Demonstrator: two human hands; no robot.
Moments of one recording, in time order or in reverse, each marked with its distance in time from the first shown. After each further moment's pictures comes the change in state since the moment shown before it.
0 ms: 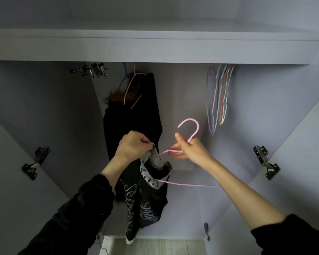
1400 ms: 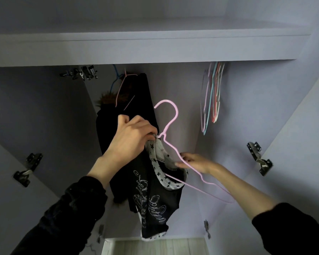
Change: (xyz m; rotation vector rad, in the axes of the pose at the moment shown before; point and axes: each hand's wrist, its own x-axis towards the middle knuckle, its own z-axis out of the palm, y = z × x) left_hand -0.007 0.026 -0.010 0.472 0.300 0.817; right_hand 0.001 0.049 -0.045 -0.618 -0.260 0.221
